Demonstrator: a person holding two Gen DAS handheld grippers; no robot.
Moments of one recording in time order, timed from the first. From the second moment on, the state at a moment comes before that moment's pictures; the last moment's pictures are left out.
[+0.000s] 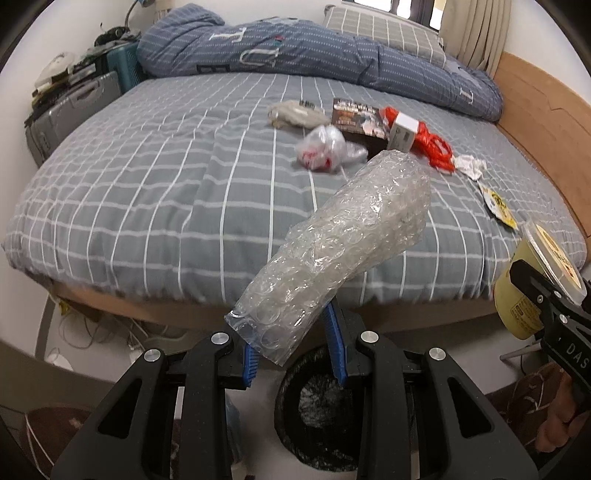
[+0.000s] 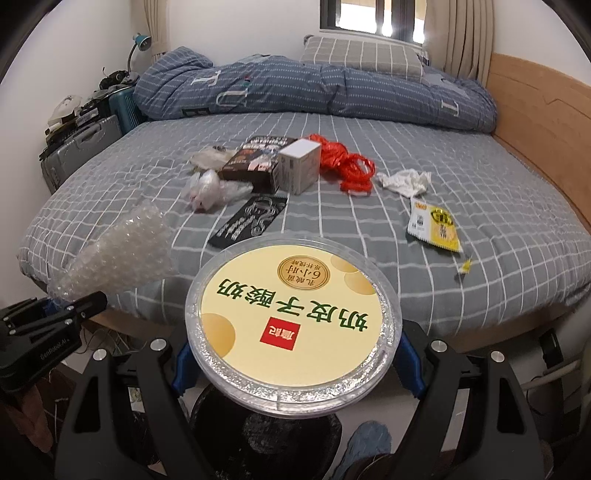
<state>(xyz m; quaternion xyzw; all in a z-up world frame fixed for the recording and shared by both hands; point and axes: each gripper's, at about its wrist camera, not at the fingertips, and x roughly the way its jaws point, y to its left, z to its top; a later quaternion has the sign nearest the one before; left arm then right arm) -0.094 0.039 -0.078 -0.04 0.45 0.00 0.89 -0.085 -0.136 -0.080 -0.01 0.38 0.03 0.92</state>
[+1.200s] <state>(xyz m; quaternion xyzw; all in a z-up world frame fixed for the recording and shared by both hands) -0.116 0.035 -0.197 -0.03 0.57 0.00 0.82 -0.096 -0.121 -0.204 0.00 0.52 0.02 0.85</state>
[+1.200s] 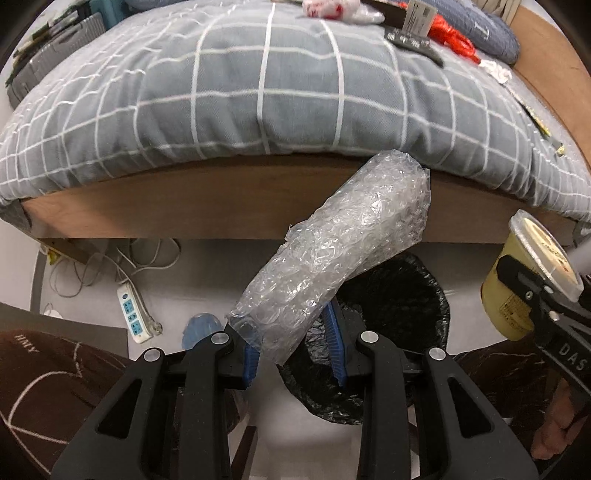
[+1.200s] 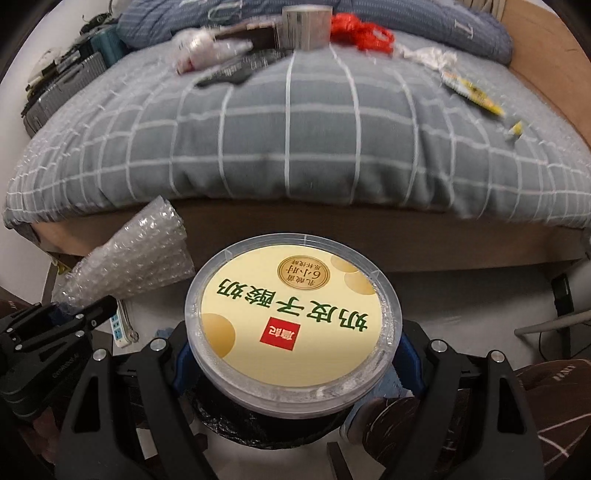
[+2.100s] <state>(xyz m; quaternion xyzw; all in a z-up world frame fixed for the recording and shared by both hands) -0.103 0.064 -0.241 -0.04 0.61 0.03 0.79 -0.064 -0.094 -0.260 -0.02 0.57 0.05 0.82</state>
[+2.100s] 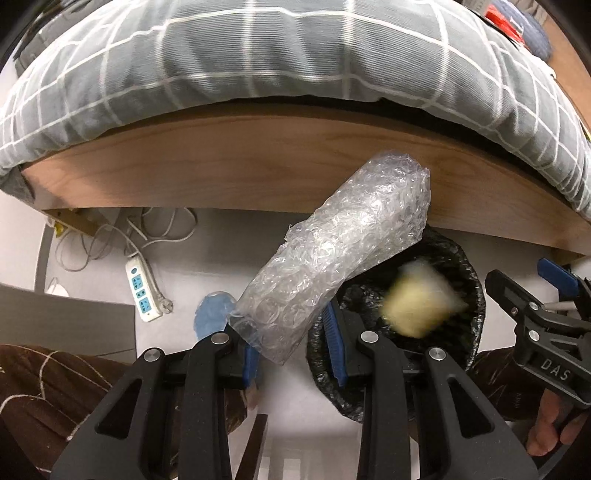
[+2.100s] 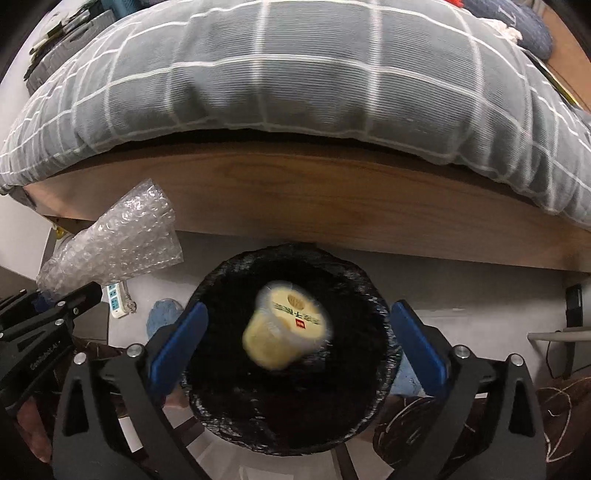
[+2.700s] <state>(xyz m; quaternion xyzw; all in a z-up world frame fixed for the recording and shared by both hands) -0.085 -0.016 -0.256 0.00 0.62 -0.03 0.79 -0.085 -0.178 -0.261 0.00 0.57 -0.03 0.82</state>
